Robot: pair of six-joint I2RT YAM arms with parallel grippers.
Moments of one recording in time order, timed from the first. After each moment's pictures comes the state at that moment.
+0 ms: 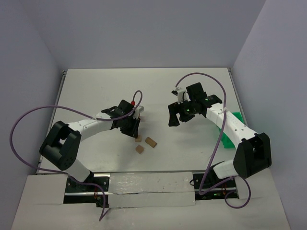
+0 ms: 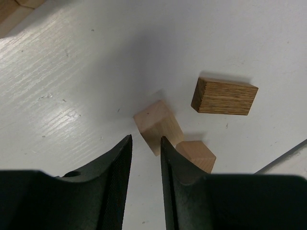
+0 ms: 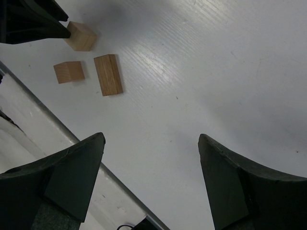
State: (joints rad) left arm -0.63 1.59 0.93 -0.45 0.21 -0.20; right arm 0.37 1.39 1.10 -0.74 -0.45 -0.04
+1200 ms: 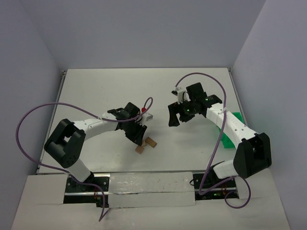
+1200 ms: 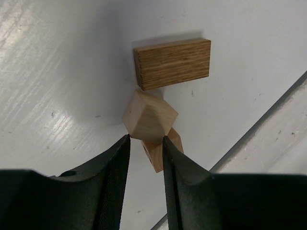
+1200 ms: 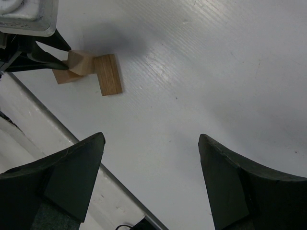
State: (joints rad) left arm -0.71 1.64 0.97 -0.54 0.37 -0.02; right arm 0.37 1.39 1.10 -0.74 -0.45 -0.05
